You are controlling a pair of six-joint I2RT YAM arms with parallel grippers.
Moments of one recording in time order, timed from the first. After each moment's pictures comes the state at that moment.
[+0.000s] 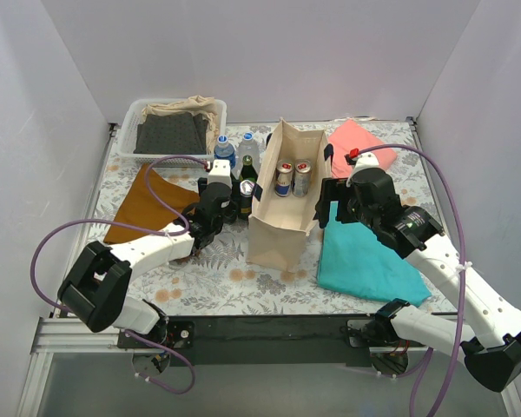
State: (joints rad) left arm -0.66 1.41 0.75 0.23 -0.51 -0.26; right arm 0.63 0.99 1.06 -0.69 0.20 0.39
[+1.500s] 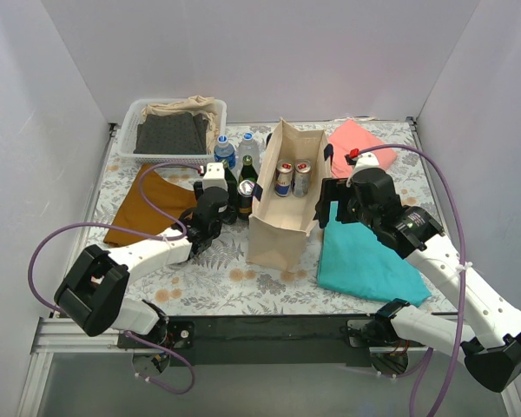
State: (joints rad) left arm -0.66 1.38 0.70 0.27 -0.55 -0.32; right arm 0.63 0.99 1.06 -0.69 0.19 0.39
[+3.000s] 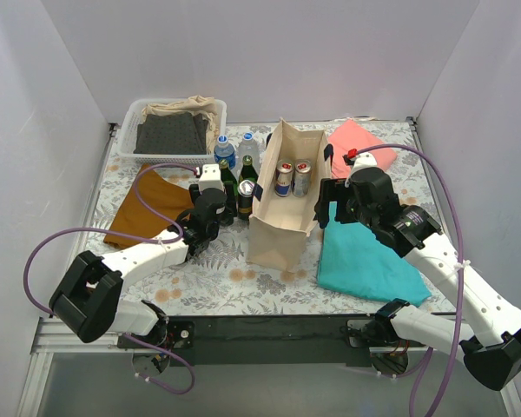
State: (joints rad) left arm -0.66 1.33 0.69 0.21 -0.57 -0.35; right arm 0.63 1.00 1.06 -0.69 0.18 0.38
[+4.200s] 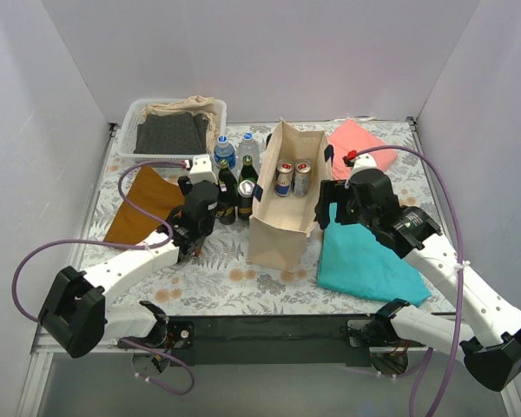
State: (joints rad) left arm -0.66 1.25 0.73 0.19 -0.57 -0.37; right arm 0.63 0.99 1.05 -0.69 0.18 0.38
